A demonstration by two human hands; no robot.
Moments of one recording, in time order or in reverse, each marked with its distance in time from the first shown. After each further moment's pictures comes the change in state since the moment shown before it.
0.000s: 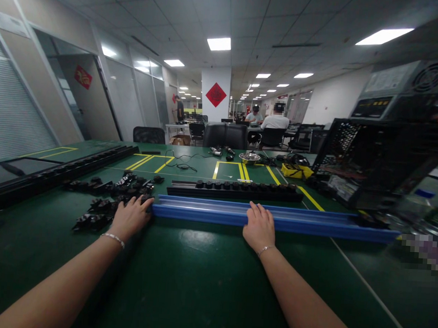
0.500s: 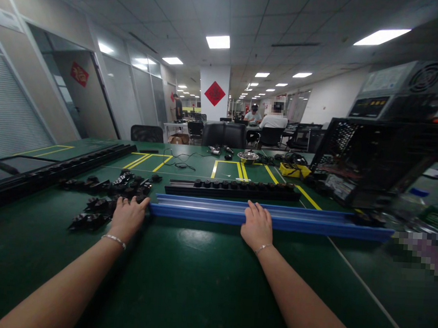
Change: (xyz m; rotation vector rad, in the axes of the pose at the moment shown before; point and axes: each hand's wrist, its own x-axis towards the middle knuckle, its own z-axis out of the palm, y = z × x) left_hand -0.005 0.011 -0.010 0.140 0.035 -0.044; right_hand 0.000 0.000 0.003 0.004 0.031 -0.007
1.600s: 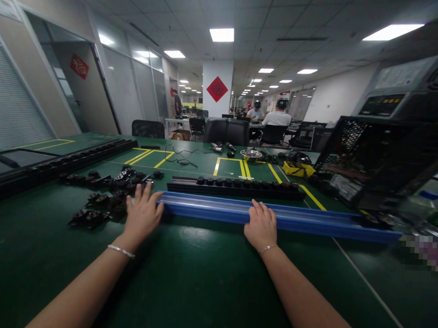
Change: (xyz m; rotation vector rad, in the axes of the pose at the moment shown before) left_hand -0.011 0.033 -0.011 -0.465 0.269 -0.103; right_hand 0.000 0.000 0.001 -0.021 -0.006 0.010
